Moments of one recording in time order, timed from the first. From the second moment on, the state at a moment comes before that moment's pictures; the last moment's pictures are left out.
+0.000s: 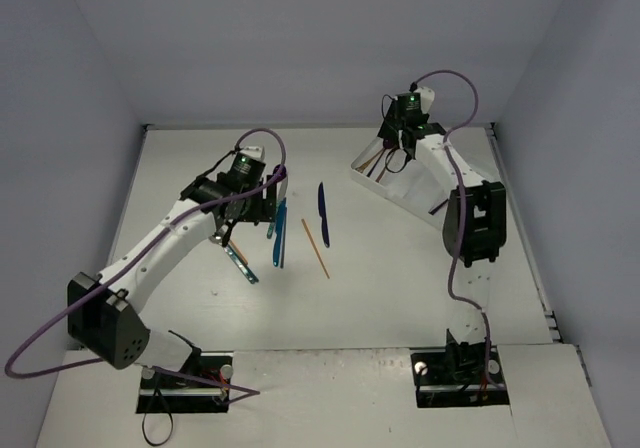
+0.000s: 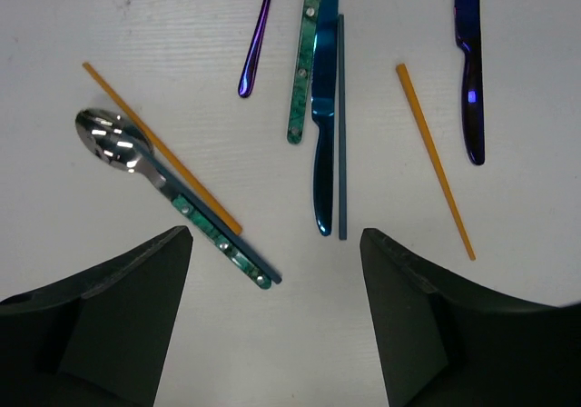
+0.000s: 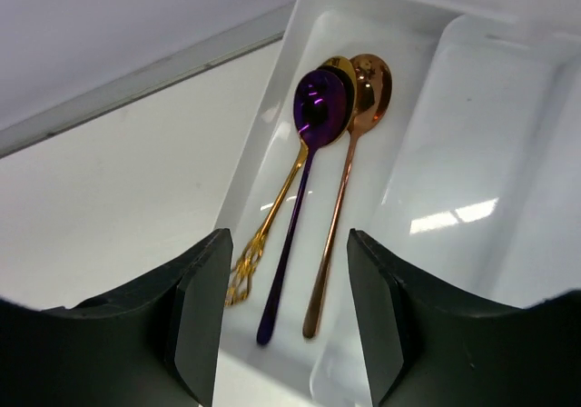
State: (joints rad) left arm -0.53 1.39 1.28 -0.82 -0.25 -0.41; right arm 0.21 2.18 1.86 -0.32 0.23 0.49
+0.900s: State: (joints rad) left arm -0.32 2.30 1.96 -0.79 0.00 -0.08; right arm 0.21 0.98 1.06 -0.35 0.03 0.36
